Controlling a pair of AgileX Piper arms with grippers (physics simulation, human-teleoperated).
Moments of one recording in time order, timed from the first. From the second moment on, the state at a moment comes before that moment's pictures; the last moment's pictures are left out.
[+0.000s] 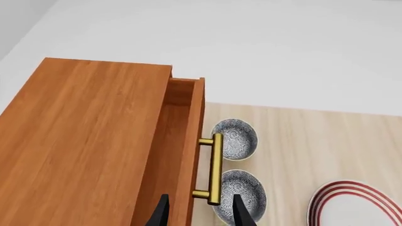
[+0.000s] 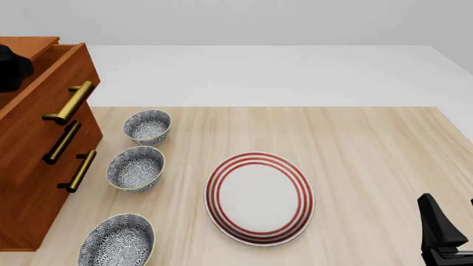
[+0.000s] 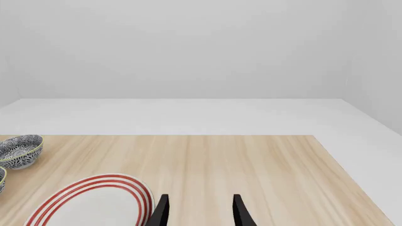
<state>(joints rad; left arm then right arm) 0.11 0.99 -1.23 0.76 0.02 0.00 0.00 -0.12 0.12 0.00</state>
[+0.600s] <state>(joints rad) 0.12 1.03 -1.17 0.71 0.05 0.00 0.00 -0.12 0.12 0.00</state>
